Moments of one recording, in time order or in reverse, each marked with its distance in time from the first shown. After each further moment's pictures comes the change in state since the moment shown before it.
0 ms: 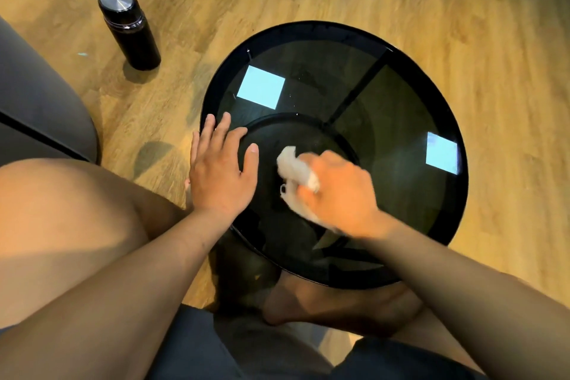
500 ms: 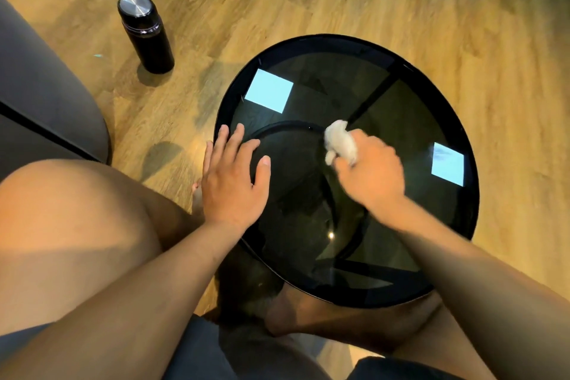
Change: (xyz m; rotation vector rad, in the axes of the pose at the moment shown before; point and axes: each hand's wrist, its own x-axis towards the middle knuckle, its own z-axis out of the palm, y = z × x) left_hand 0.001 0.002 -0.002 -0.025 0.003 -0.022; right_hand 0.055 0.053 0.007 -0.040 0.151 0.190
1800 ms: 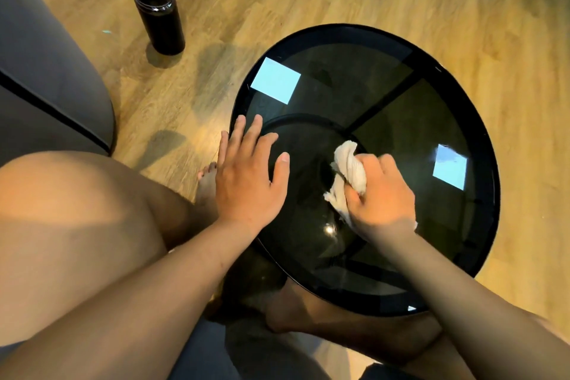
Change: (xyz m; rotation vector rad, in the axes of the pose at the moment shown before) left_hand -0.002 0.001 0.000 -0.008 0.005 0.016; right_hand -0.041 -0.004 0.018 0.055 0.065 -0.114
